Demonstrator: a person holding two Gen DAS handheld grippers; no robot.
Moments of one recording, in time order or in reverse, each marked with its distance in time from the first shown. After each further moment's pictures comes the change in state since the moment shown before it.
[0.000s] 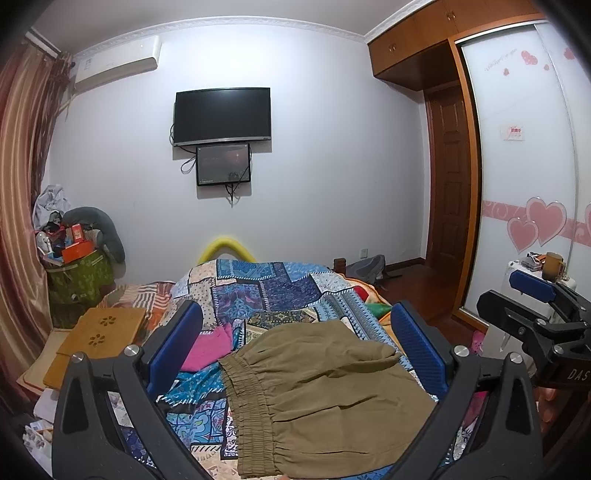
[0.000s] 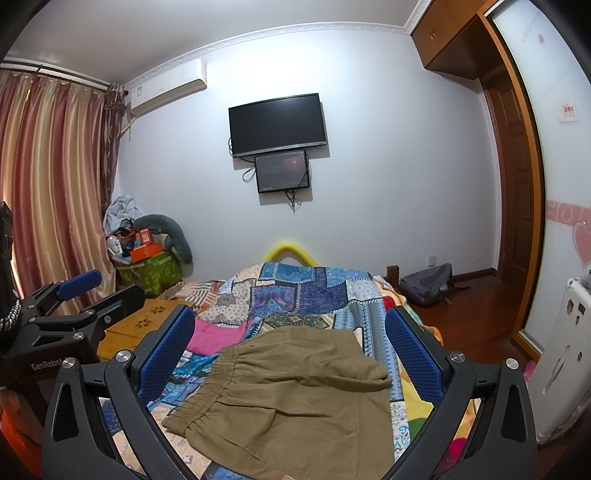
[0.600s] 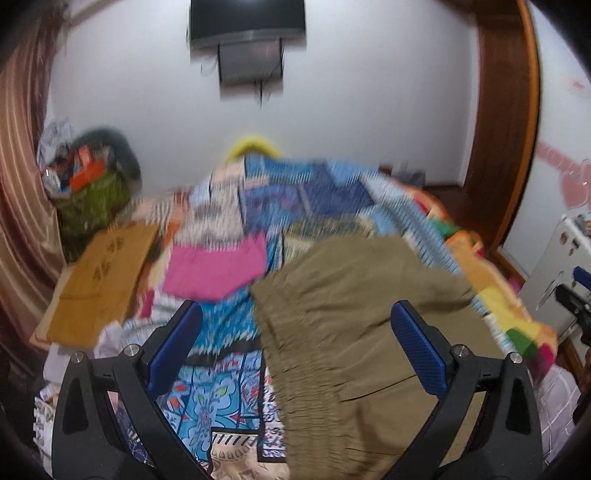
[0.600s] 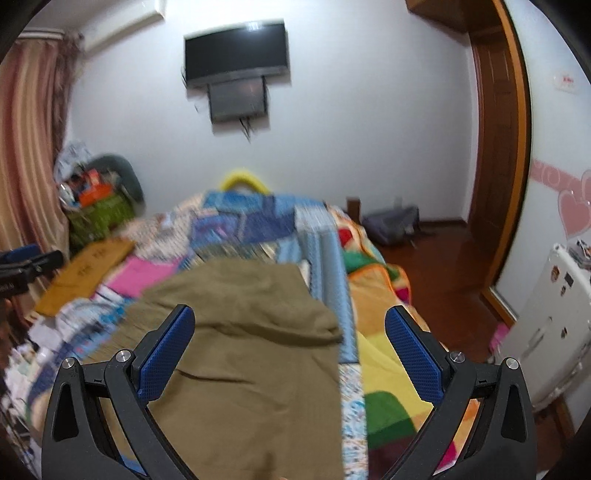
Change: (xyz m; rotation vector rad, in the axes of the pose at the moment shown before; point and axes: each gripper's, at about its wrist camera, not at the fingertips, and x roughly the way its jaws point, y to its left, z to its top) left arm 0.165 0.074 -0.068 -0.053 0.434 0.111; right arm 0.105 -0.085 -0.062 -0.009 0.303 -0.166
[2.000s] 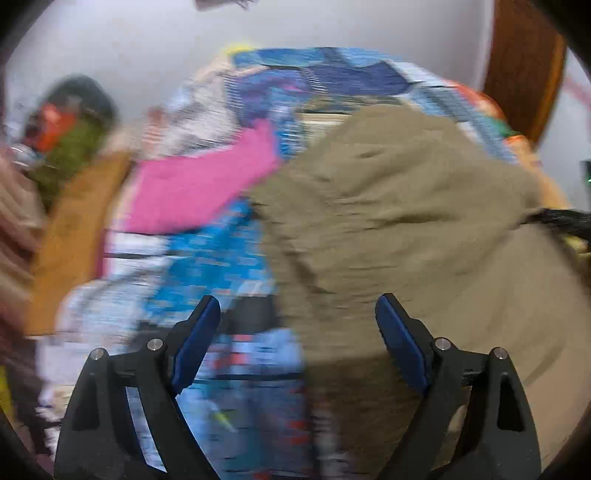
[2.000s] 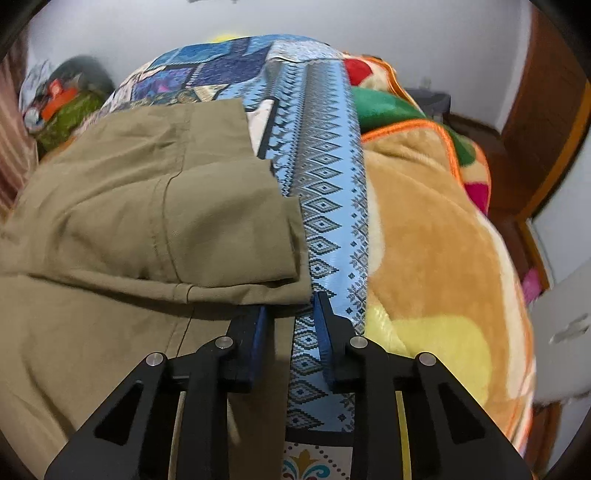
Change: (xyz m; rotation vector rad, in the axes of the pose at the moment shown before) left arm 0.157 0.032 -0.053 0.104 0.299 0.064; right arm 0.226 -0.066 -0.047 -0.022 0.452 0.098
